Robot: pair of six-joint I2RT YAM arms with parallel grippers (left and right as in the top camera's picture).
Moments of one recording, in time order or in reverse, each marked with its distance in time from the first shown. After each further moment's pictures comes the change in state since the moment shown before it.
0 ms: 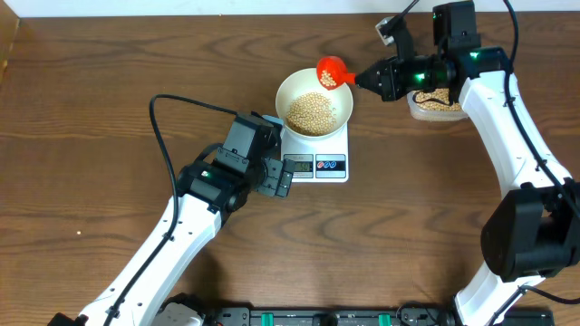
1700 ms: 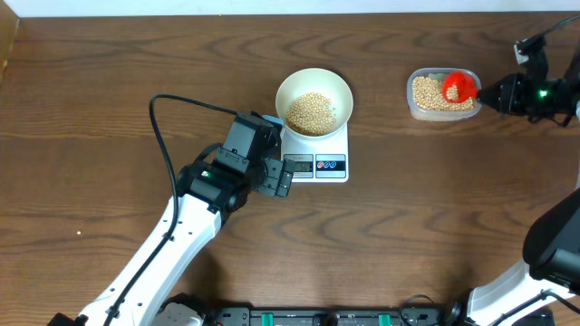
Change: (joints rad) left arm 0.000 0.000 0.000 0.000 0.000 0.000; right arm -0.502 -0.017 0.013 -0.312 0.171 -0.117
